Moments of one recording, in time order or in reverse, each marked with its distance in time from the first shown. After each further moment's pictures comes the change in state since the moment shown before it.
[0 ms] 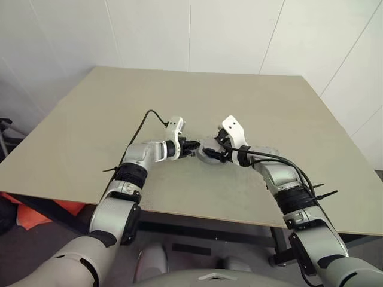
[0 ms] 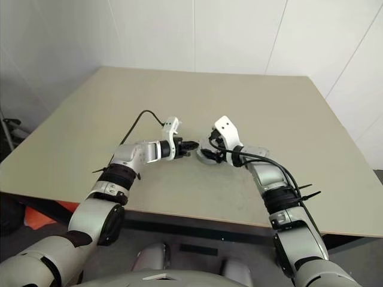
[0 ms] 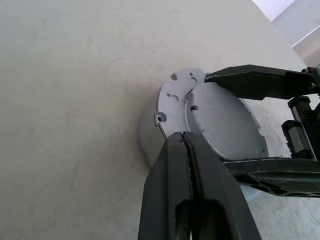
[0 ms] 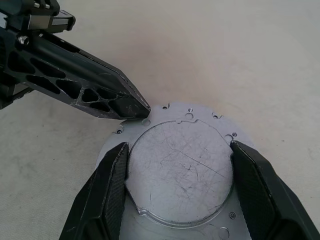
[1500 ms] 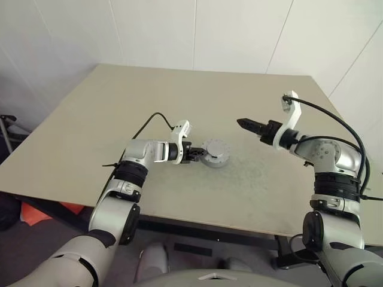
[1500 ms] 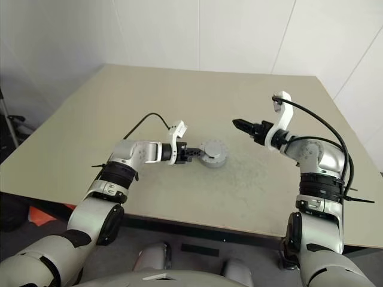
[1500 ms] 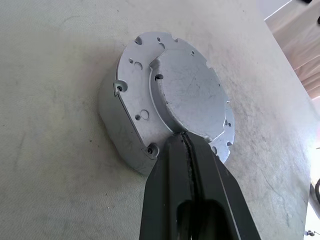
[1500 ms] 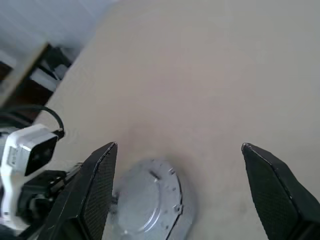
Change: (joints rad) left arm 0.010 0.010 -0.028 -0.106 -0.049 0.248 -0.104; right arm -0.093 -0.075 -0.604 -0.017 0.440 0.738 -0.077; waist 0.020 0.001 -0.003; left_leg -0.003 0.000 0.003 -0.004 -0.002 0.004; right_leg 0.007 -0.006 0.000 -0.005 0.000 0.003
